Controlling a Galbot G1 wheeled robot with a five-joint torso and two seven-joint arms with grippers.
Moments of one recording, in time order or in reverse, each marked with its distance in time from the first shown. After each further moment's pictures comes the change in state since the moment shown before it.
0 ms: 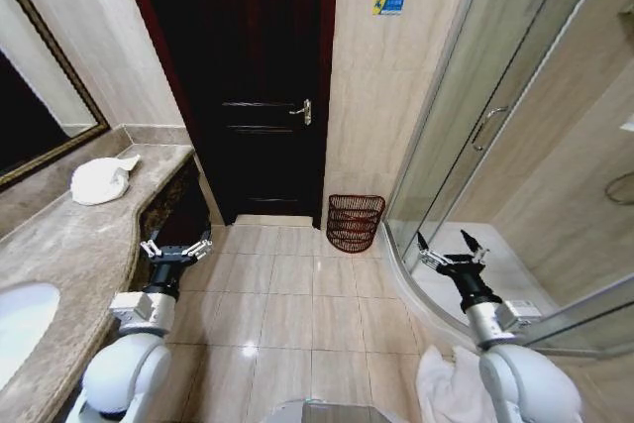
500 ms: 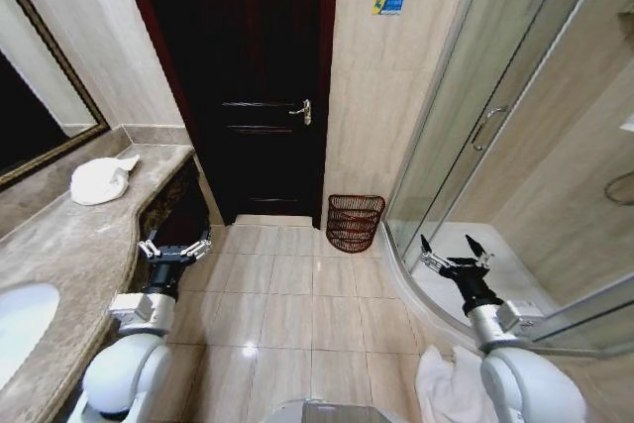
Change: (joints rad) left arm 0.000 -0.026 0.000 0.014 0.048 -0.032 0.020; right arm 0.008 0.035 -0.035 0.033 0.001 -0.072 0.116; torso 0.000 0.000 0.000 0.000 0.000
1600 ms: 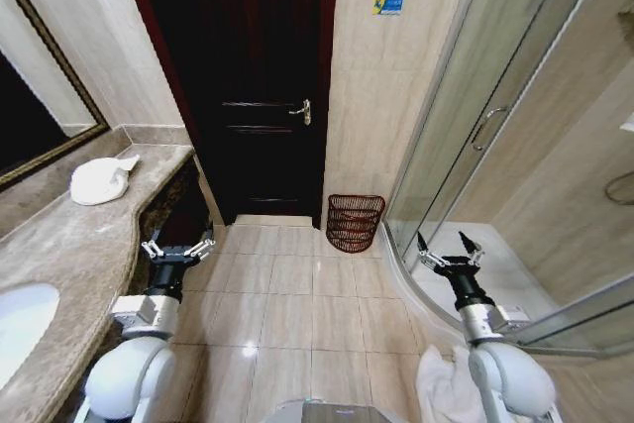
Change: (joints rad) left arm -0.019 -0.028 0.012 -0.016 0.007 0.038 0.008; right arm 0.037 -0.020 0.020 -0.162 0.028 0.226 -0.156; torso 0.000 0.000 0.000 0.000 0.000
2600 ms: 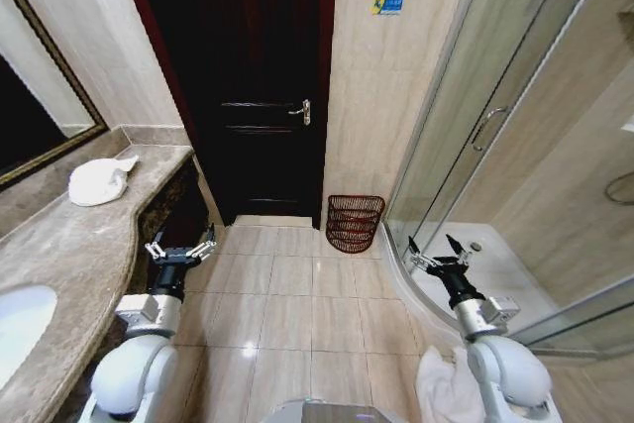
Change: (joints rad) left arm 0.001 -0.011 0.002 0.029 0.005 -0.024 0.013; right arm 0.021 -0.020 -0.005 -0.038 0.028 -0.070 -0.057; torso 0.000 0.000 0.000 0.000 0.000
